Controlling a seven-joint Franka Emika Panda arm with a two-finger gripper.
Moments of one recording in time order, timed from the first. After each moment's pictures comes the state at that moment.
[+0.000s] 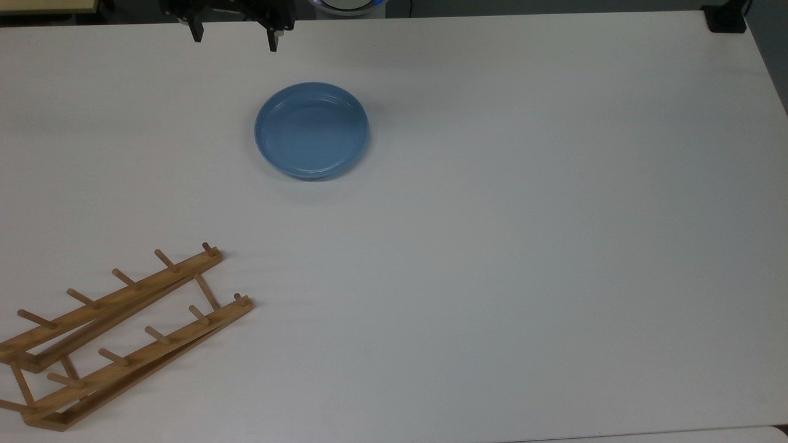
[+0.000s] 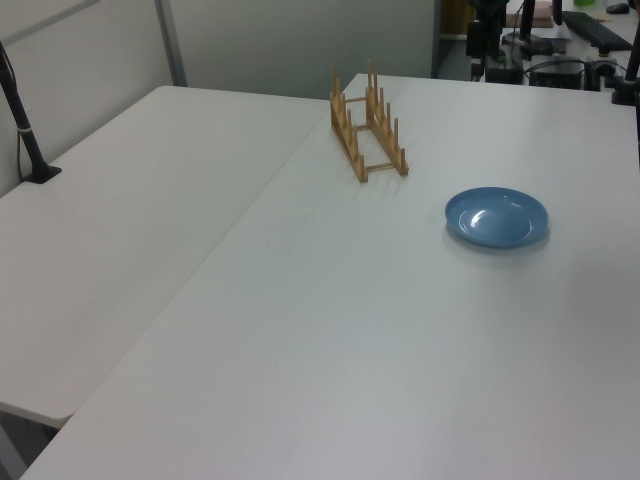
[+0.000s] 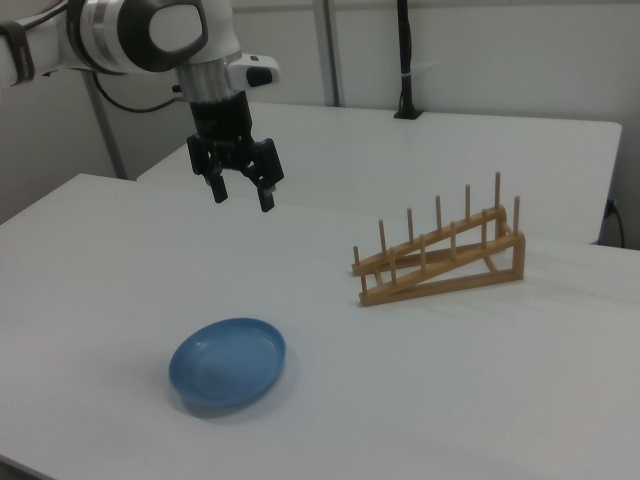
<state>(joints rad) -0.02 0.06 -0.09 -1.57 -0.07 1.62 -0.05</state>
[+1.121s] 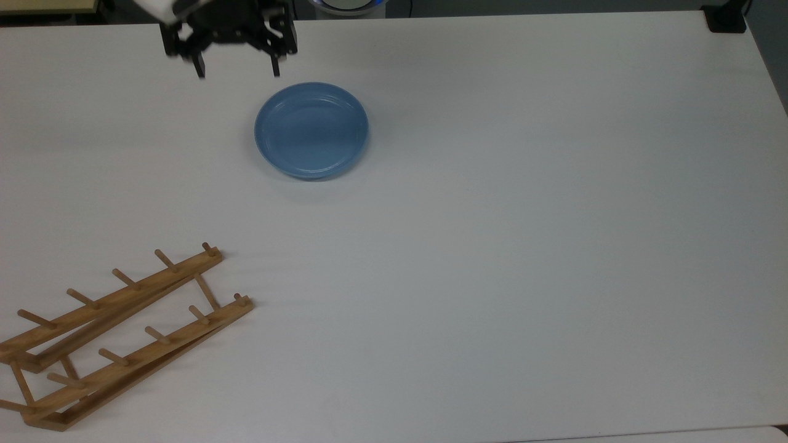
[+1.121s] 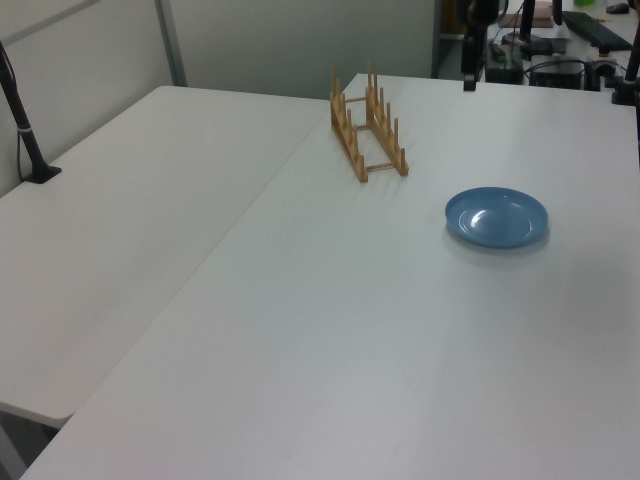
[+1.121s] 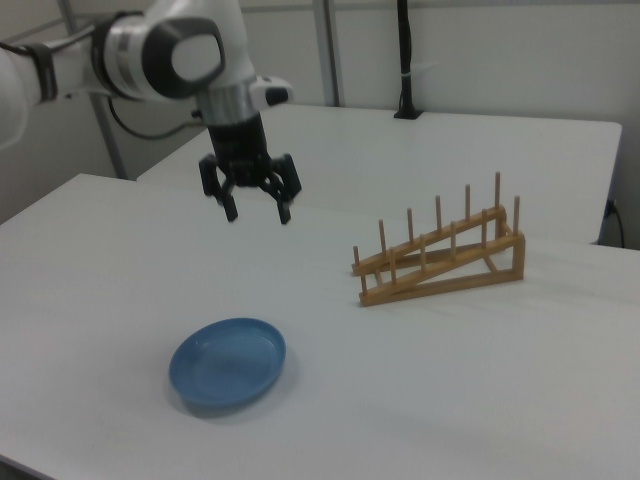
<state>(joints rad) -0.02 0.12 -0.09 -1.62 -0.07 1.73 -0.29</state>
